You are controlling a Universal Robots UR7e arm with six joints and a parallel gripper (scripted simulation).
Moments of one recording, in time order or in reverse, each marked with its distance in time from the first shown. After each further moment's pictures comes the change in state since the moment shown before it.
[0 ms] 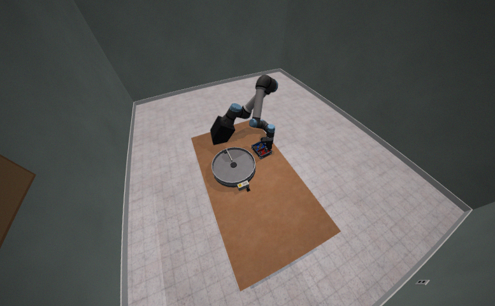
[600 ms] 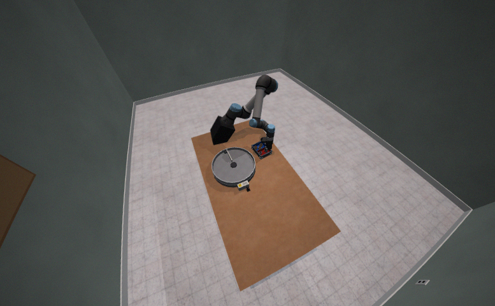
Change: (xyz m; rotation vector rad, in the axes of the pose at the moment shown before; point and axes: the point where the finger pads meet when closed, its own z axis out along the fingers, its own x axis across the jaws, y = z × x) arm 0.000 0.000 0.000 0.000 0.000 0.000
